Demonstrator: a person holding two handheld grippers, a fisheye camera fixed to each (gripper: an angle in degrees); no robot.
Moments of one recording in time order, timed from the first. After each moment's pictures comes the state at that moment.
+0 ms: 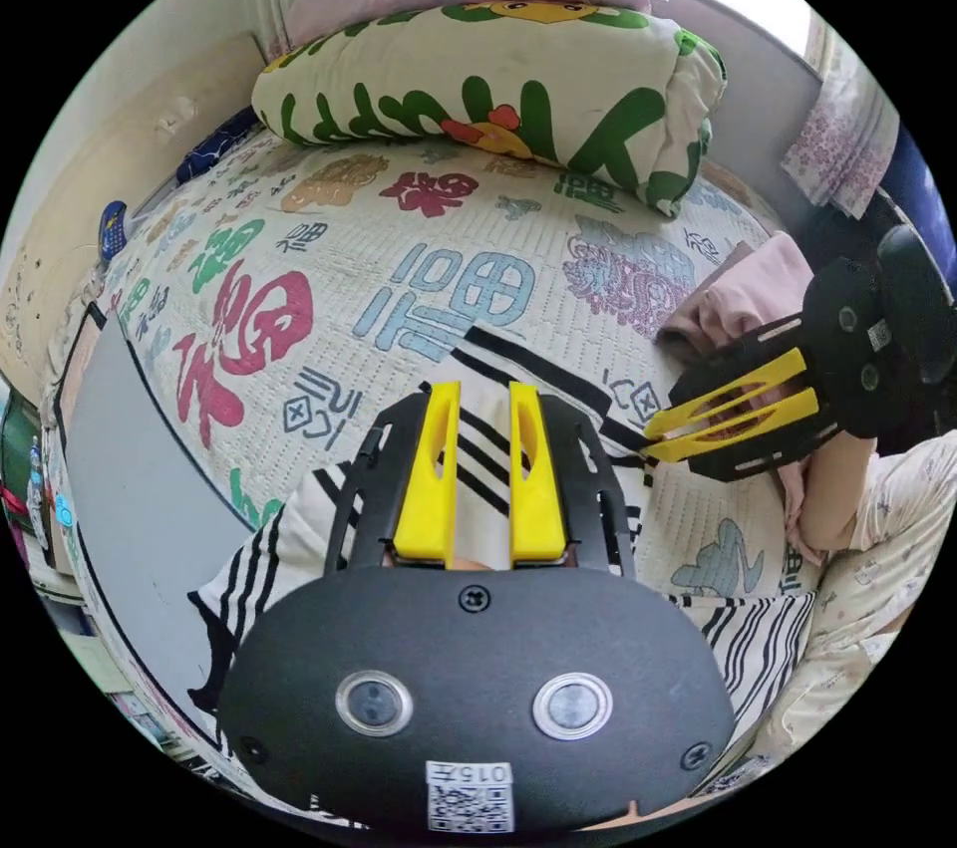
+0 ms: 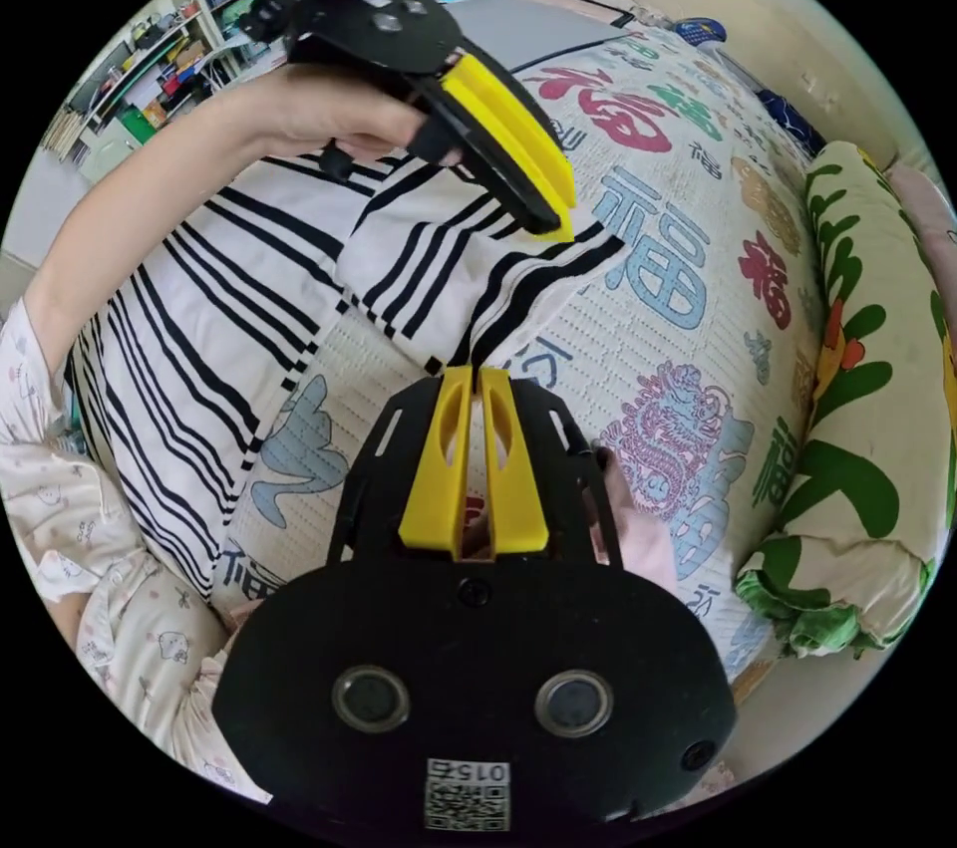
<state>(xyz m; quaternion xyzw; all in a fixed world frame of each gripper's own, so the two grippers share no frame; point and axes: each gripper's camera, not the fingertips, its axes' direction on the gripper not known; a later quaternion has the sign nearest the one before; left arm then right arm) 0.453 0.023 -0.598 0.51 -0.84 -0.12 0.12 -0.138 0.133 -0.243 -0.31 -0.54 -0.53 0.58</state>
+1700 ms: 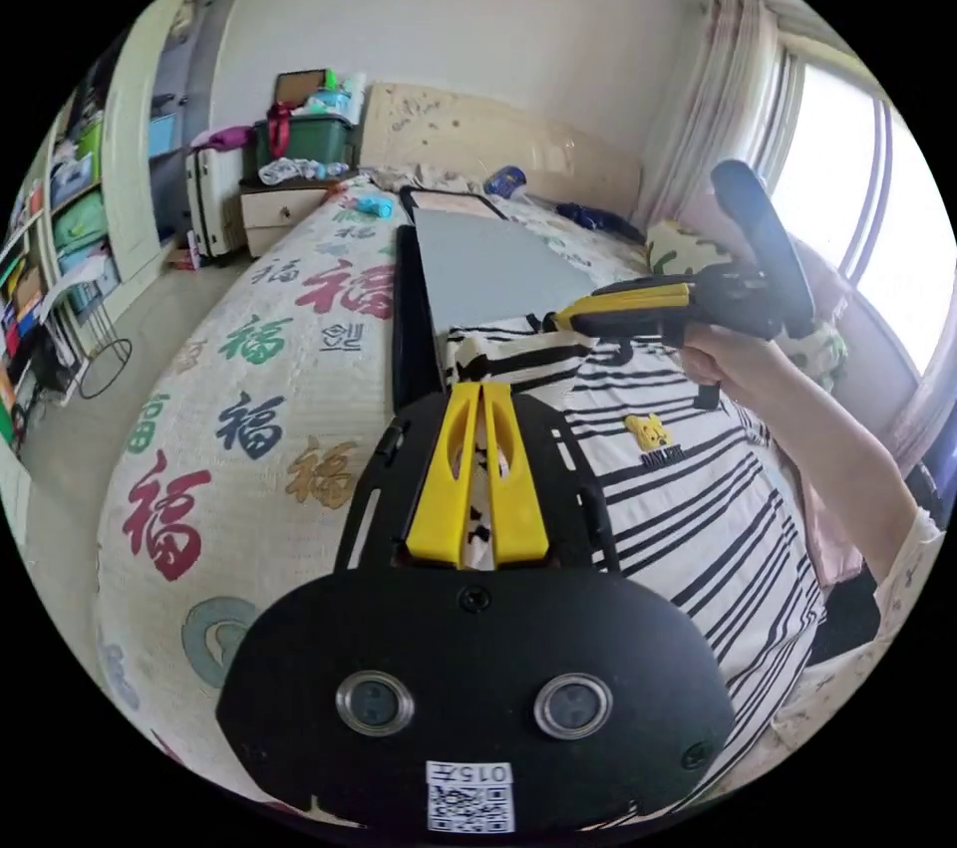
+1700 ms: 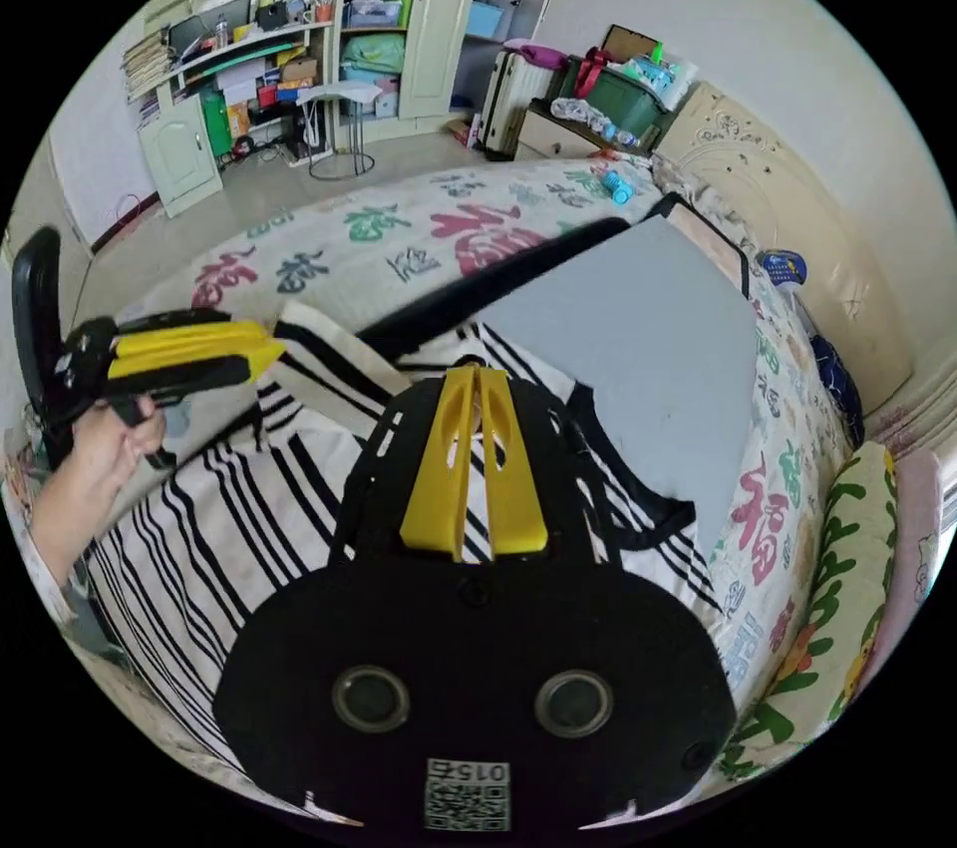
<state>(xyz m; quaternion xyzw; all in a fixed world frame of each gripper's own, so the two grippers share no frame) -0.419 0.306 -0.361 0.79 -0.57 -0.05 -0.20 -0.437 0.382 -0.410 -0.39 -0.58 -0.31 0.65</state>
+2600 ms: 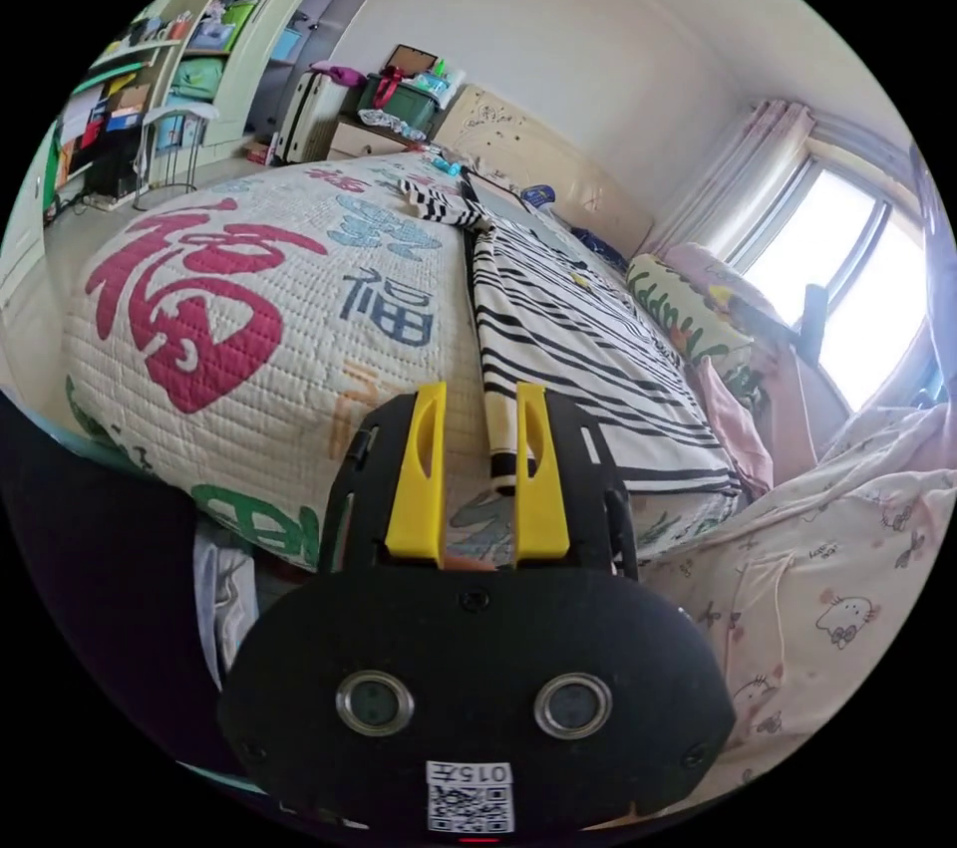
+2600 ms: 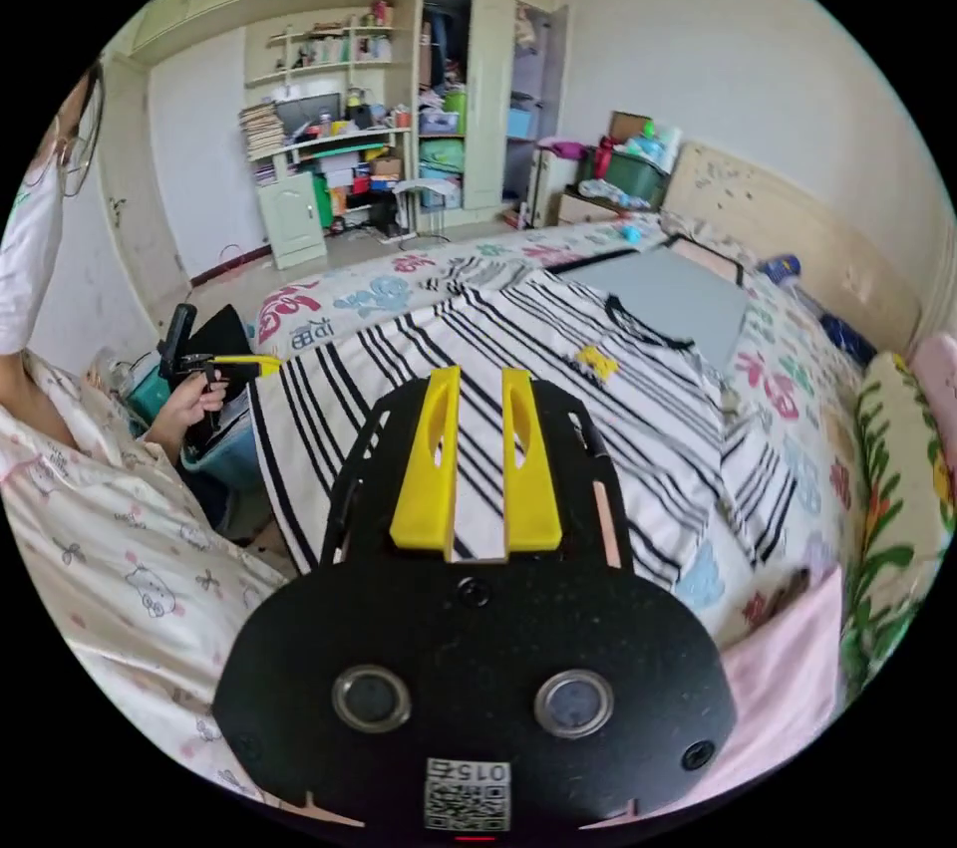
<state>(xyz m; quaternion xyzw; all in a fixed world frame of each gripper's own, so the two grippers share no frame) -1.023 -0.003 -0.324 0.86 -0.47 0.04 -0.20 0.112 0.364 -0.526 -0.34 -0.65 -0.18 0.65</state>
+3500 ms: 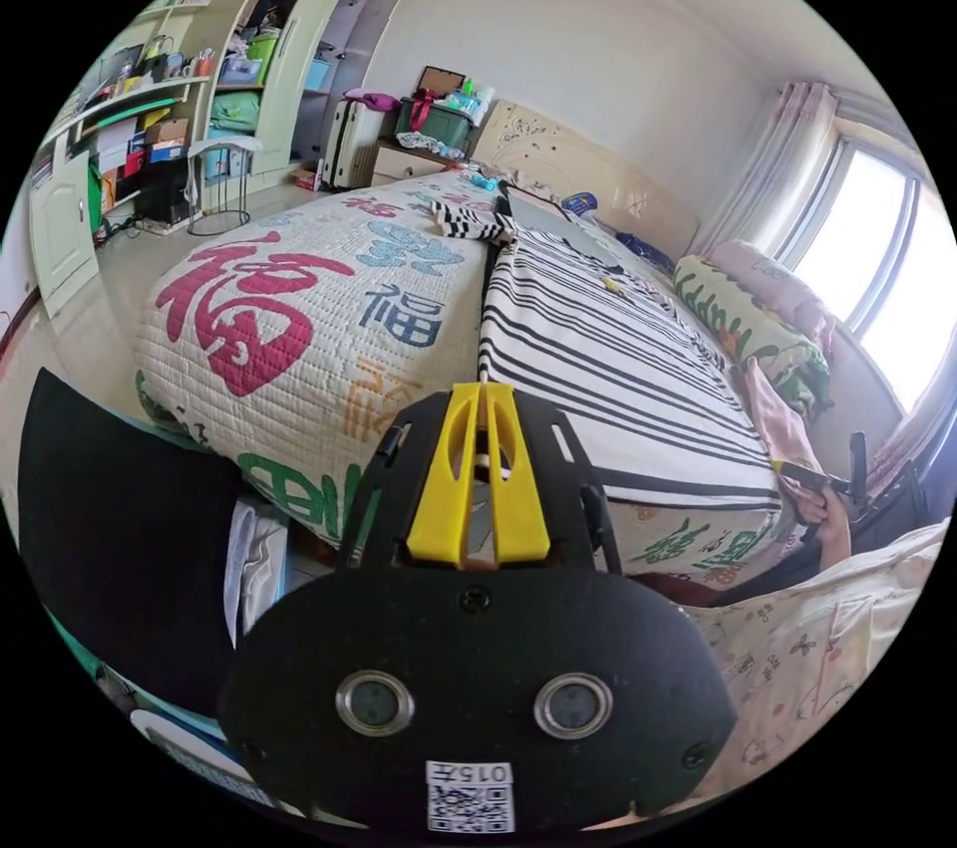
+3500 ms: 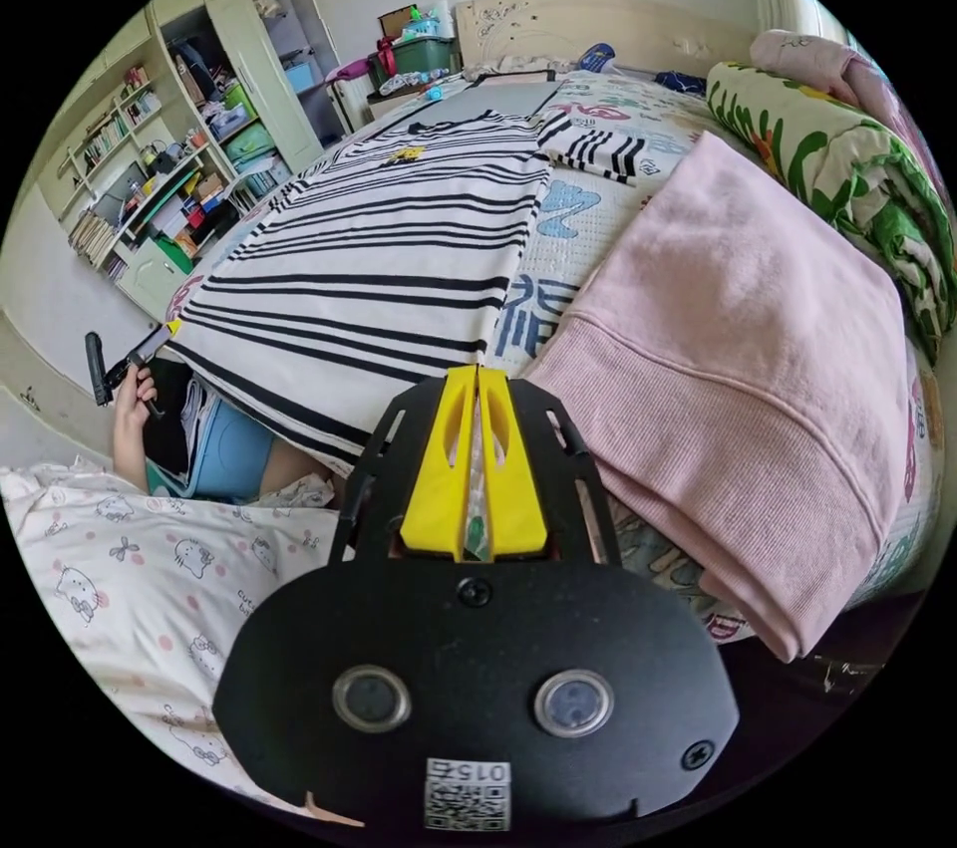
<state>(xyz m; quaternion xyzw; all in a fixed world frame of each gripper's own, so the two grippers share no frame) -0.949 -0.146 -0.214 0.85 -0.45 -0.04 -0.26 0.290 0.314 -0.547 -0.56 -0.47 -0.09 0.68</state>
